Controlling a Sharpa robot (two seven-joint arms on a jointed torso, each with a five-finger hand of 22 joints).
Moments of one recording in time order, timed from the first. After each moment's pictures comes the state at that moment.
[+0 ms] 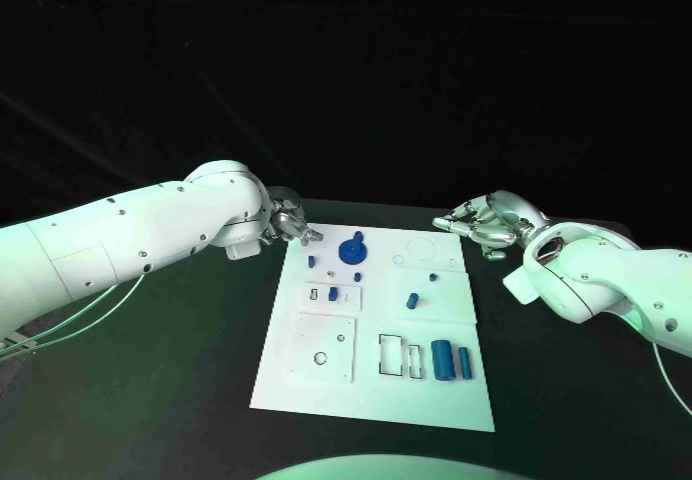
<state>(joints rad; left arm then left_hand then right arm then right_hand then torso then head) 1.33 -0.68 -0.02 1.28 -1.11 0.20 -0.51 1.00 -0.19 0.51 0.29 0.31 0.78 0.12 0.57 0.65 1.21 0.04 1.17 0.93 1.47 -0.03 1.51 1.31 0.10 1.29 0.07 1.34 1.05 1.28 -0.91 -0.14 1.57 -0.78 -0.46 -0.06 1.18 -0.01 -0.11 0.30 0.28 0.83 0.16 0.29 0.41 1.33 0.08 1.31 1.26 1.47 0.00 1.51 1.31 0.08 1.36 0.11 1.20 1.29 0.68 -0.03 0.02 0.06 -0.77</state>
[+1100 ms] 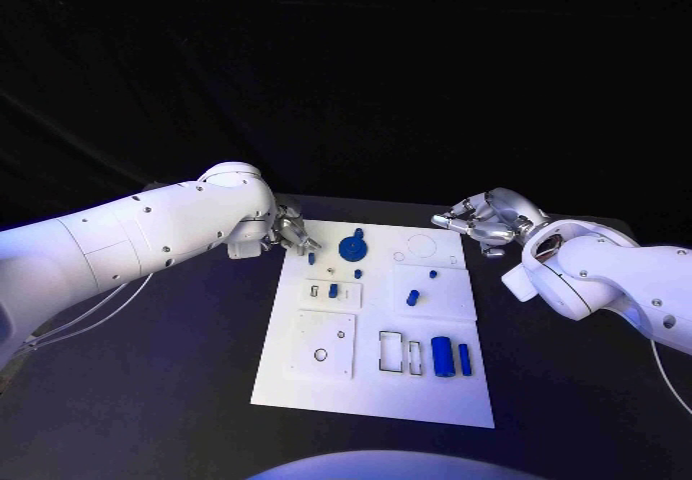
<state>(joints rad) 1.32 -0.61 -0.04 1.16 -1.12 0.31 -0.51 1.01 -0.18 0.48 0.29 0.31 0.81 0.11 0.57 0.63 1.21 0.03 1.17 0.92 1.47 -0.03 1.51 1.31 0.10 1.29 0.08 1.34 1.05 1.28 -0.91 -0.14 1.57 -0.78 -0.46 -0.06 1.18 -0.01 -0.11 0.30 0.28 0.83 0.16 0.30 0.41 1.33 0.08 1.31 1.27 1.47 0.00 1.51 1.31 0.08 1.36 0.11 1.20 1.29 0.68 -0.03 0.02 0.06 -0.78</state>
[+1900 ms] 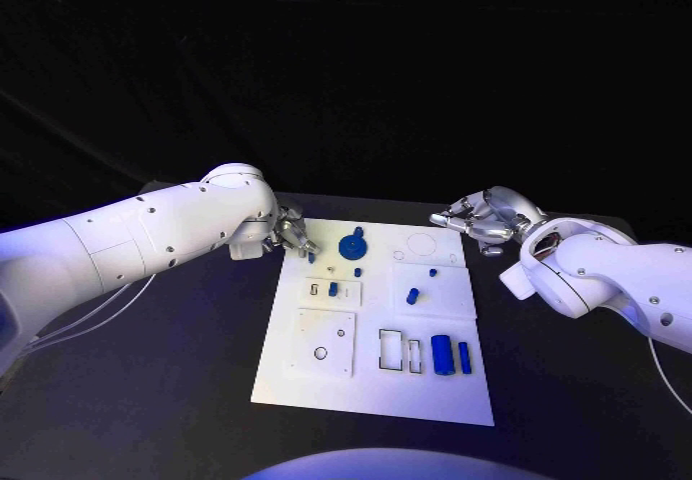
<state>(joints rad) 1.31 -0.60 -0.05 1.15 -1.11 0.31 -0.51 1.09 -0.16 0.46 0.28 0.31 0.84 0.10 0.61 0.64 1.21 0.03 1.17 0.93 1.47 -0.03 1.51 1.31 0.10 1.29 0.08 1.34 1.06 1.28 -0.90 -0.14 1.57 -0.78 -0.46 -0.06 1.18 -0.01 -0.11 0.29 0.28 0.83 0.16 0.30 0.41 1.33 0.08 1.31 1.27 1.47 0.00 1.51 1.31 0.08 1.36 0.11 1.20 1.29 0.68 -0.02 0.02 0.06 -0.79</state>
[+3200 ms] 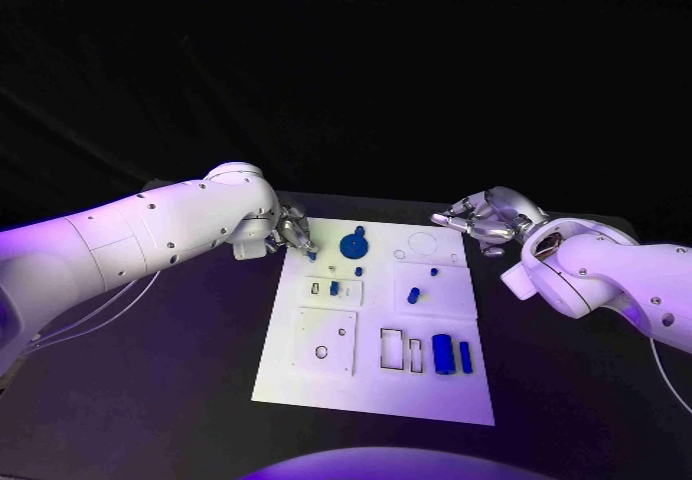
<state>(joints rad) 1.31 -0.60 -0.05 1.15 -1.06 0.30 -0.49 1.28 -0.10 0.62 0.25 0.23 0.80 0.09 0.68 0.70 1.20 0.01 1.15 0.89 1.47 -0.04 1.51 1.31 0.10 1.29 0.06 1.34 1.06 1.28 -0.90 -0.14 1.56 -0.78 -0.45 -0.06 1.17 -0.01 -0.11 0.29 0.28 0.83 0.16 0.30 0.41 1.33 0.08 1.31 1.27 1.47 0.00 1.51 1.31 0.08 1.36 0.11 1.20 1.29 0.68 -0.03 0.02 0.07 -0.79</state>
